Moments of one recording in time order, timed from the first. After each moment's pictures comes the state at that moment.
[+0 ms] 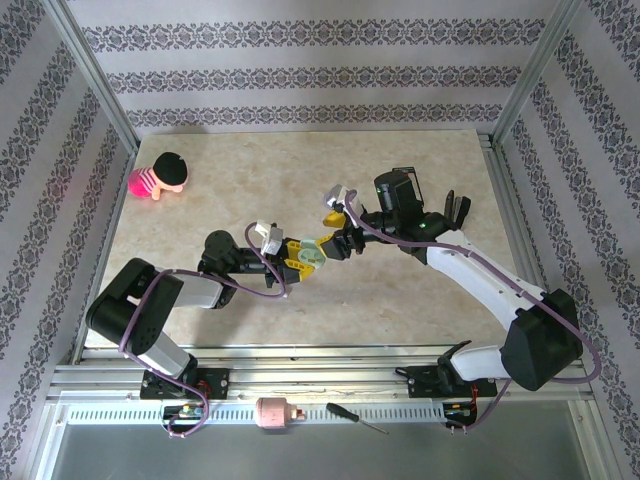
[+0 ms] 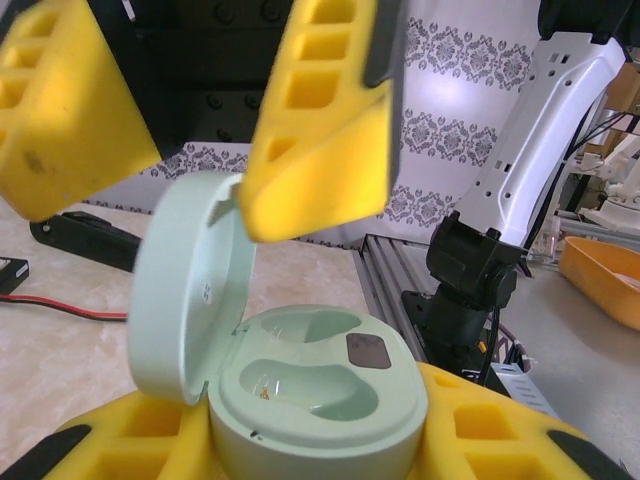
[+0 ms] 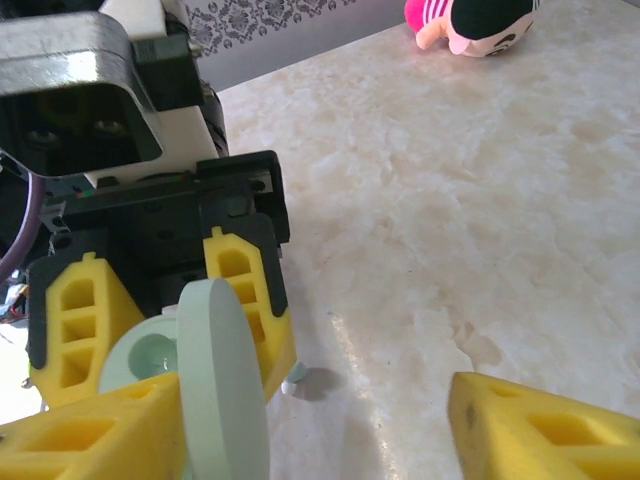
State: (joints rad) left arm -0.42 1.57 0.45 1.29 1.11 -0.32; right arm 0.52 1.35 1.05 -0.33 -0.74 -0.23
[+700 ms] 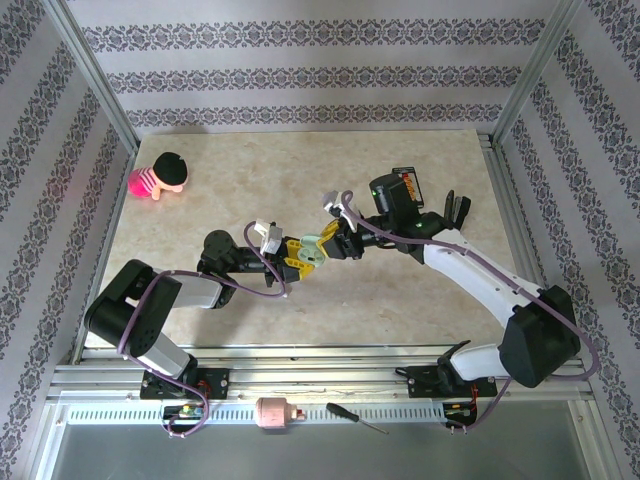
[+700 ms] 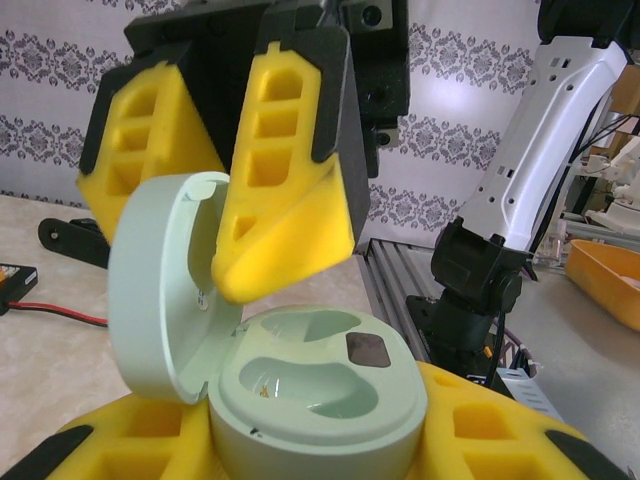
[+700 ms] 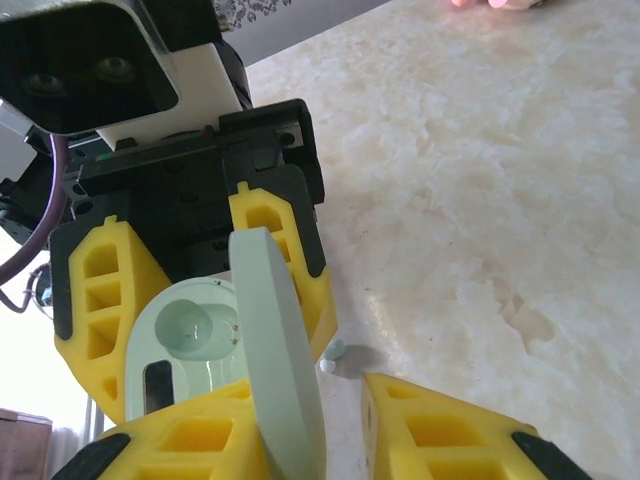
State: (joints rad) left arm -0.42 1.56 0.45 1.28 1.10 -0.32; right arm 0.53 1.38 1.06 -0.40 -0.78 -0.20
